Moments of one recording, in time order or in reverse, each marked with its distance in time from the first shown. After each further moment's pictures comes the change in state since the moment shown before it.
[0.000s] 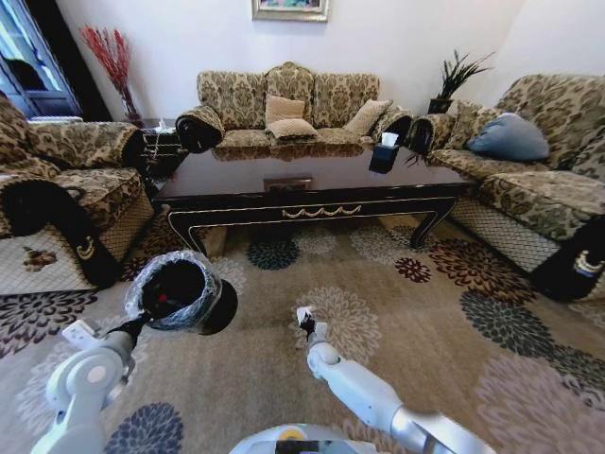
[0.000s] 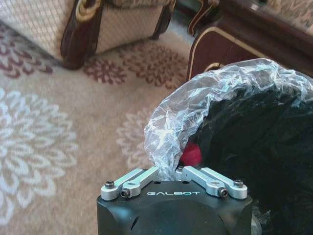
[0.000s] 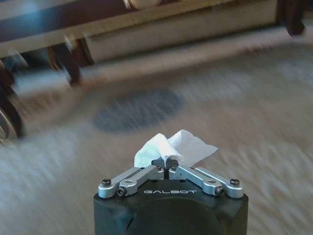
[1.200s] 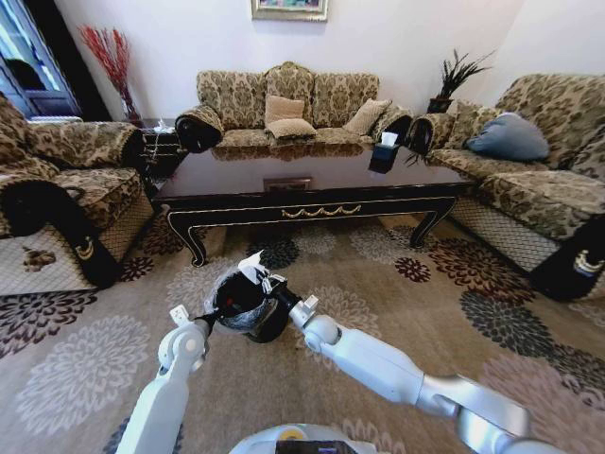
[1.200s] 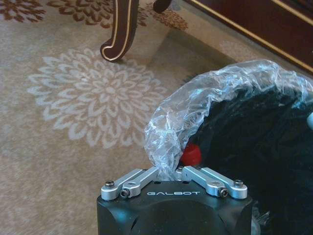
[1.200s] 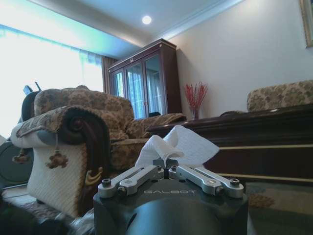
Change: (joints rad) left arm -0.250 -0.057 0.394 0.245 0.125 -0.016 0.028; right arm 0.181 -0.133 -0.252 0.269 -0.138 0.288 -0.384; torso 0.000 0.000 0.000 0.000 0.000
